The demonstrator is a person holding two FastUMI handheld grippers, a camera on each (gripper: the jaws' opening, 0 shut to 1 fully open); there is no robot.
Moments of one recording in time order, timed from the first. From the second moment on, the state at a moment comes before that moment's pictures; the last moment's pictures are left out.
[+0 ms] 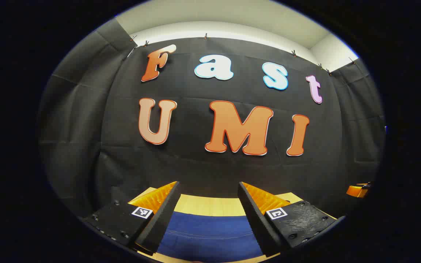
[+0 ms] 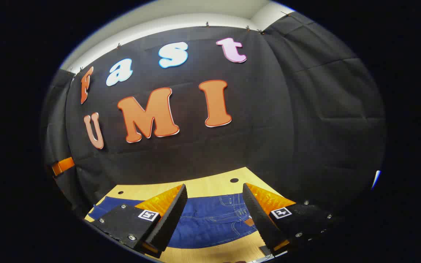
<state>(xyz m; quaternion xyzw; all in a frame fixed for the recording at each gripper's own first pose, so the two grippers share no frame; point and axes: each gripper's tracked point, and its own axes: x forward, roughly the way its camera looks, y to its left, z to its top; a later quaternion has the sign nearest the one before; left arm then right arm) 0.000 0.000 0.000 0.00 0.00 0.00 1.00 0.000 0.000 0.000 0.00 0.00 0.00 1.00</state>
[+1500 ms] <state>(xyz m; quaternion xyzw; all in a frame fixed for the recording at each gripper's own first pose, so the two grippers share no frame) 0.010 0.226 -0.085 0.26 0.08 0.11 0.96 0.086 0.070 -0.037 -0.06 0.04 0.00 1.00</state>
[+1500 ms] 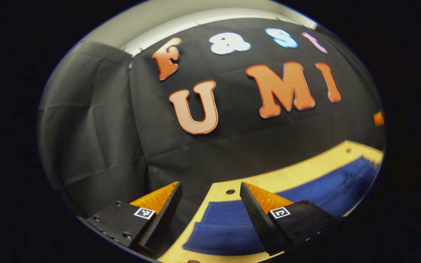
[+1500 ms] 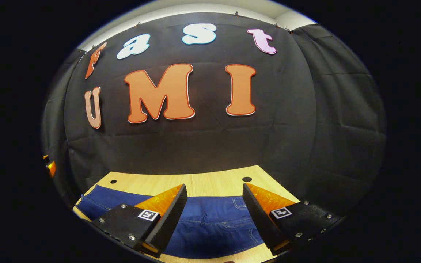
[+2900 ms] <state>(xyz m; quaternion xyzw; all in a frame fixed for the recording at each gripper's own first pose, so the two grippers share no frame) -0.035 0.339 -0.378 0.67 0.34 -0.22 0.62 0.098 0.080 -0.081 -0.05 0.11 -0.02 0.99</state>
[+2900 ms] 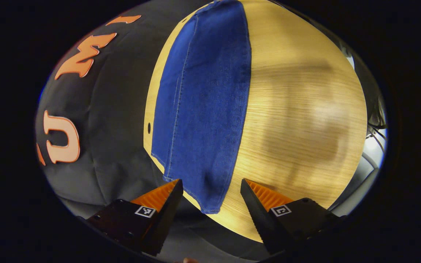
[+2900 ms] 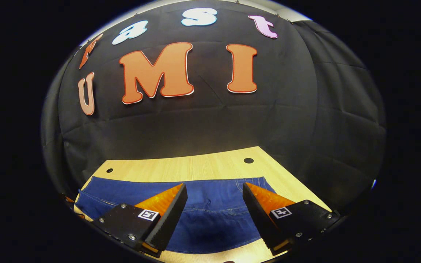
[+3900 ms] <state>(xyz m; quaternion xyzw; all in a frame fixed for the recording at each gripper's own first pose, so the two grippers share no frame) 0.019 0.333 -0.418 0.71 0.29 -0.20 0.61 0.085 0.035 -0.093 -0.16 0.12 -0.03 0.98</state>
